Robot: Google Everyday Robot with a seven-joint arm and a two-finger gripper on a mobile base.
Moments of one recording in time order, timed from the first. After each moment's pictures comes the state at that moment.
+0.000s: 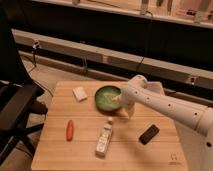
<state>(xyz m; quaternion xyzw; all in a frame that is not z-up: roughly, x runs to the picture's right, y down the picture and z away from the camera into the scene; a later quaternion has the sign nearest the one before) 0.110 0.118 0.867 -0.20 -0.15 -0.38 0.89</state>
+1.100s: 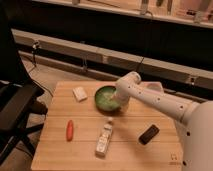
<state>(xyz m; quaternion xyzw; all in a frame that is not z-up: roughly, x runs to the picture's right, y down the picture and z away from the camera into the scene) 0.085 0.105 0.904 -0.20 -0.17 -0.39 0.88</state>
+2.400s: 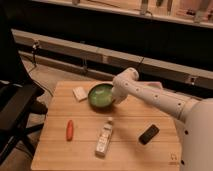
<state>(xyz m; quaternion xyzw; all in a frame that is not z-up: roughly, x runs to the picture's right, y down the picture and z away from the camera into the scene) 0.065 0.074 0.895 -0.18 -0.16 -0.41 0.88</state>
